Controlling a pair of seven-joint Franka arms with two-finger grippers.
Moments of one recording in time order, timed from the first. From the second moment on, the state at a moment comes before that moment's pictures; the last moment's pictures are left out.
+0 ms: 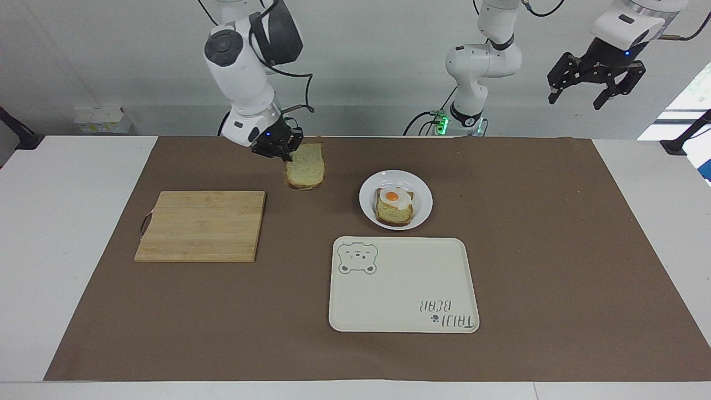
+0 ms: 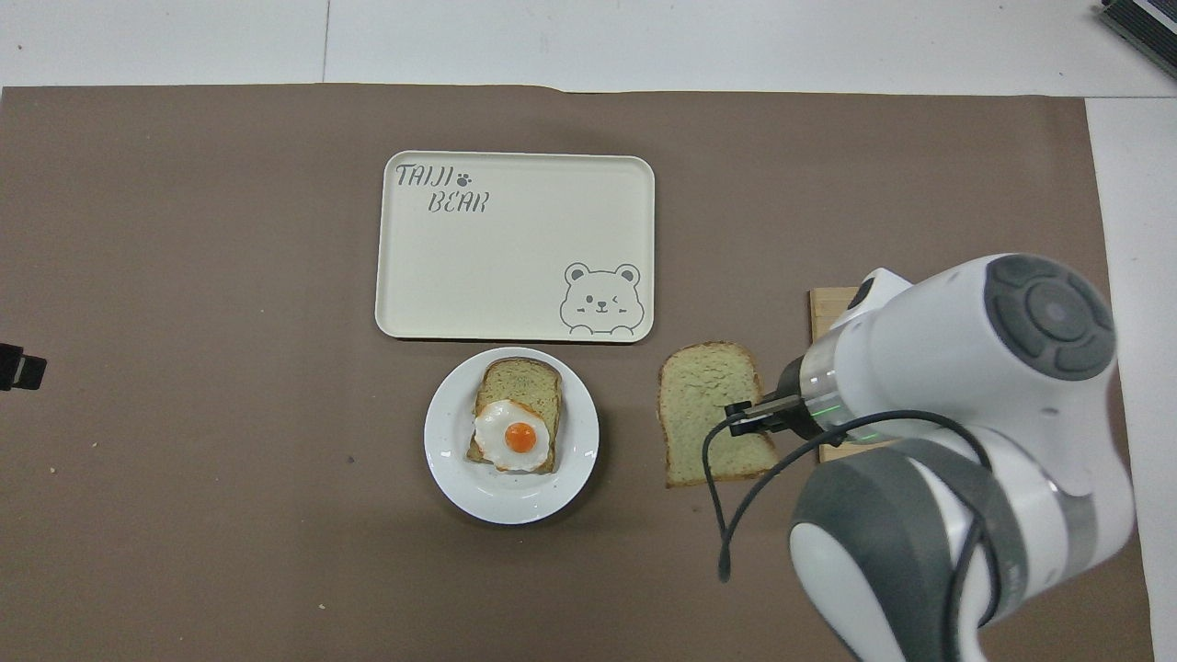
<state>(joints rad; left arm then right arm) -0.03 -0.06 -0.01 -1.37 -0.03 1.27 0.16 0.15 -0.03 0.35 -1.98 0.22 1.95 0.28</state>
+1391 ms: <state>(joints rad) -0.03 -0.06 -0.01 -1.37 -0.03 1.27 0.16 0.39 0.25 0.34 -2.00 0.25 2.36 0.42</state>
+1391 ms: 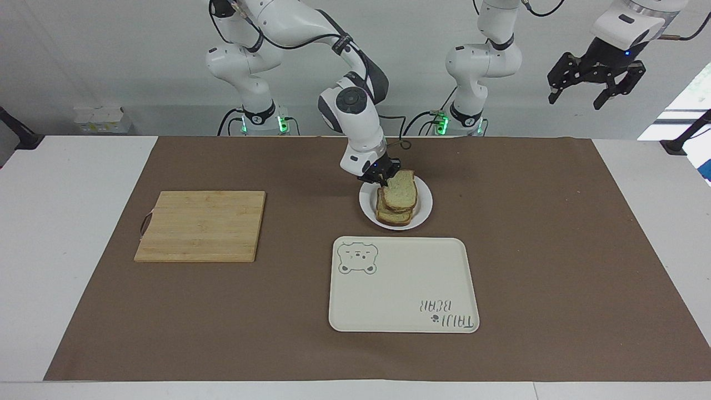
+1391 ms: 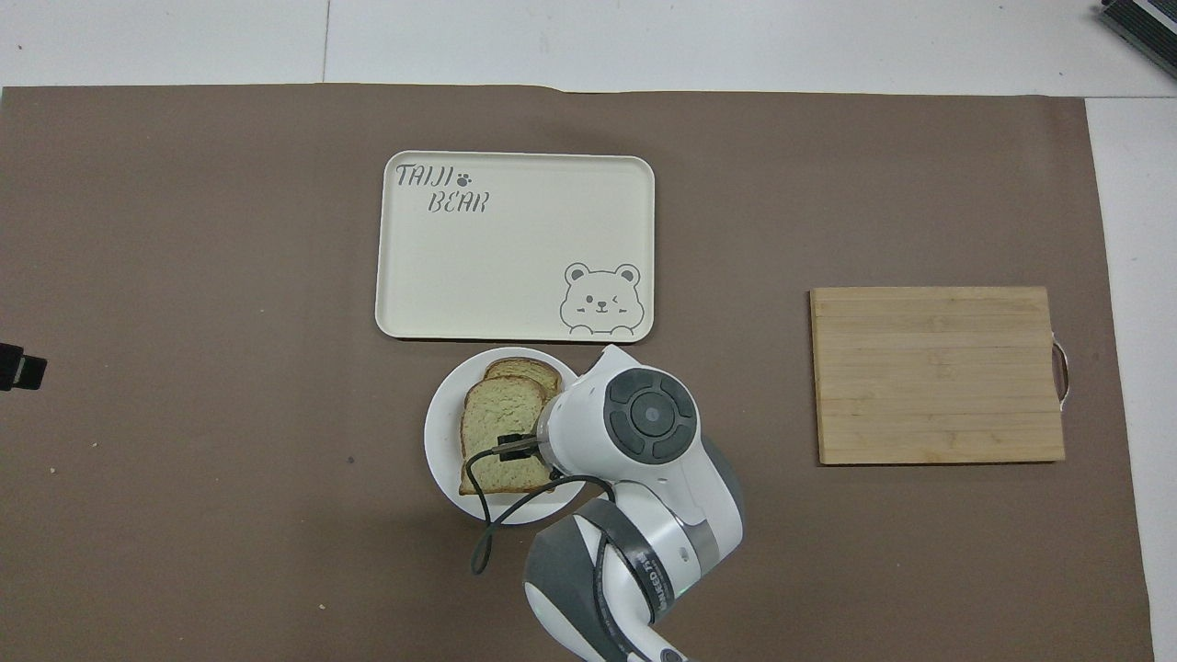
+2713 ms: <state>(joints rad) -0.03 -0.06 -0.01 -1.37 -0.03 1.27 0.16 0.29 0.18 0.32 -1.97 0.16 2.33 0.40</state>
